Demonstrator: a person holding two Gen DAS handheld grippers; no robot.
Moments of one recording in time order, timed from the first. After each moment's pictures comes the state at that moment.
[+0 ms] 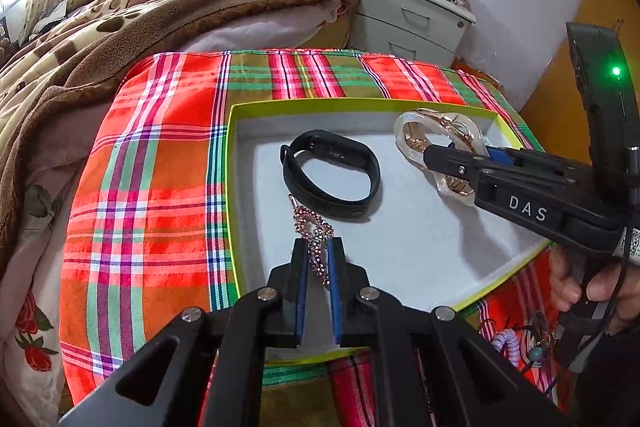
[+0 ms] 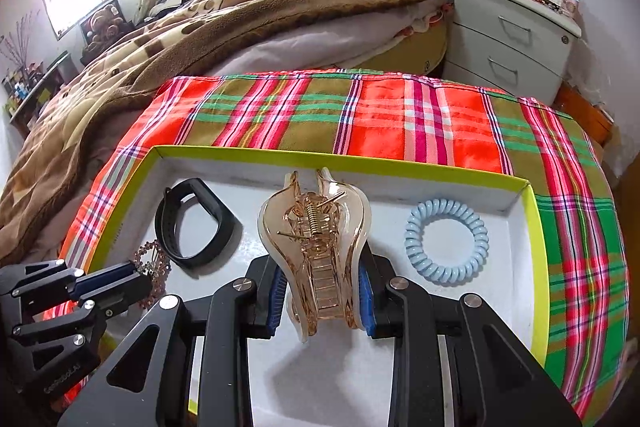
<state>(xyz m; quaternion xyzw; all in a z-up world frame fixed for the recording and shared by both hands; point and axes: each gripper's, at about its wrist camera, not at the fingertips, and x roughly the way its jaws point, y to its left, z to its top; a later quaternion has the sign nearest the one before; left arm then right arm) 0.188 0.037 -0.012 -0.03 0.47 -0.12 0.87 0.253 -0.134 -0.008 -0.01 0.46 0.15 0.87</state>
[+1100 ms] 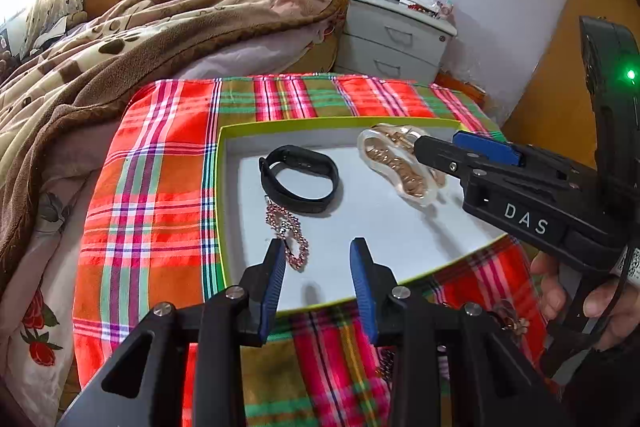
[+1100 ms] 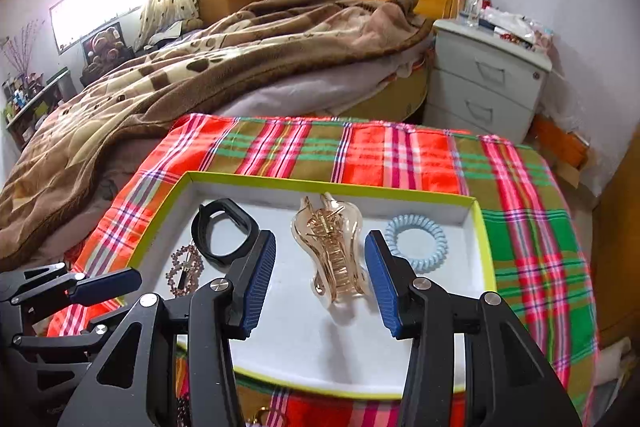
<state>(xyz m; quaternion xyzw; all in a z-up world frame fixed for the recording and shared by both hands) 0.154 0.029 0.020 -0.03 0.43 -0.13 0.89 0.204 -0.133 0.036 -0.02 0.39 0.12 0.91</state>
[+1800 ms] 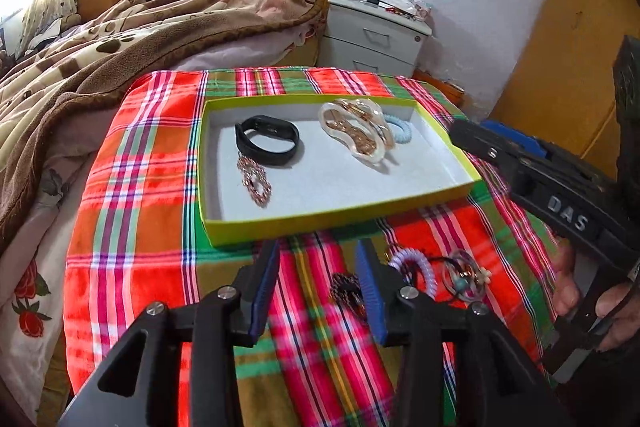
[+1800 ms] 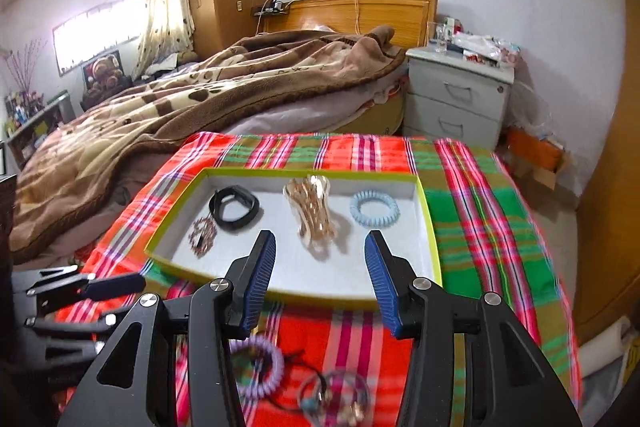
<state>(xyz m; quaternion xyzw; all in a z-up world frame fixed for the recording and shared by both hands) 0.092 0.022 0.022 -0.04 0.42 -0.16 0.89 0.118 -0.168 0.053 0.00 0.33 0.10 0.94</state>
